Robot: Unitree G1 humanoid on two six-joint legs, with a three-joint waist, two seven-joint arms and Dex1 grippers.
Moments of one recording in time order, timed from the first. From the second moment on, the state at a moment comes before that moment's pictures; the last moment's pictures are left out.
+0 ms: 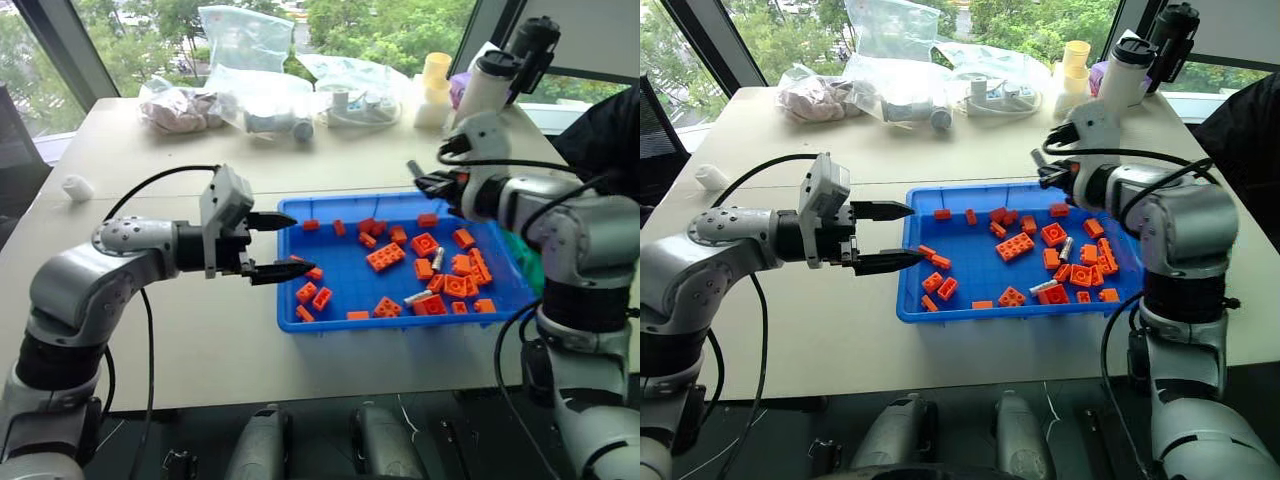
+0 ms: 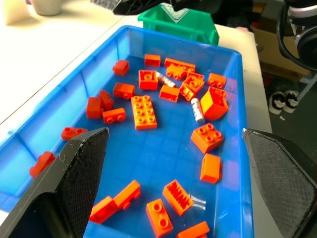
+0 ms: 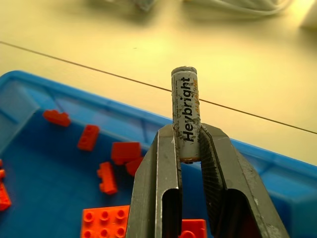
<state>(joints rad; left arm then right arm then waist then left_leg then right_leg) -0.57 0.72 -0.02 -0.40 -0.75 0.87 -0.89 -0.78 -0.63 -0.22 -0.22 0.30 1.33 0.42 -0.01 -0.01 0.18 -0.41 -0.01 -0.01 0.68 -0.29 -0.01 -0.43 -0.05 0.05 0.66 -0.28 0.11</state>
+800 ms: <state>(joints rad) -0.64 0.60 -0.18 -0.31 -0.60 0.75 -0.99 -0.47 -0.80 -0.47 -0.02 0.24 1.18 0.36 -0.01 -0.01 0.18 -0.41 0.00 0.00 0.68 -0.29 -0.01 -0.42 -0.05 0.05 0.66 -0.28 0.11</state>
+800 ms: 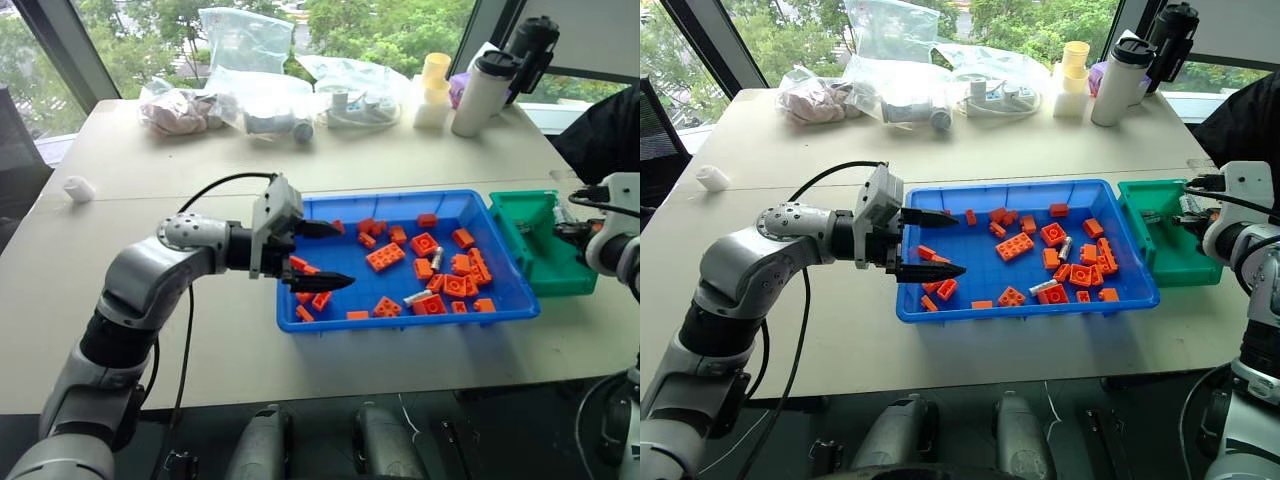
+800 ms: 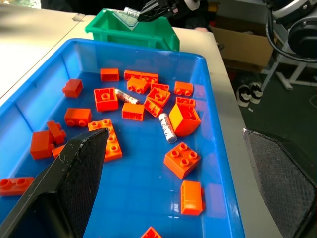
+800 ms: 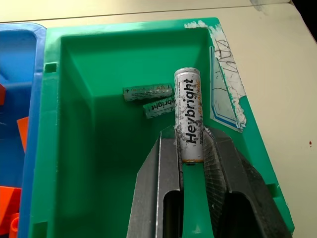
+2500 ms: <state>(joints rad) -0.57 0.71 -0.16 -0.37 -0.57 0.76 -1.01 -0.92 -1.13 0.39 -0.08 0.65 1.61 1.17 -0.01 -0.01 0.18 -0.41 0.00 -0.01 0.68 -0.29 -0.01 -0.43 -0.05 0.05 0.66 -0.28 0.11</state>
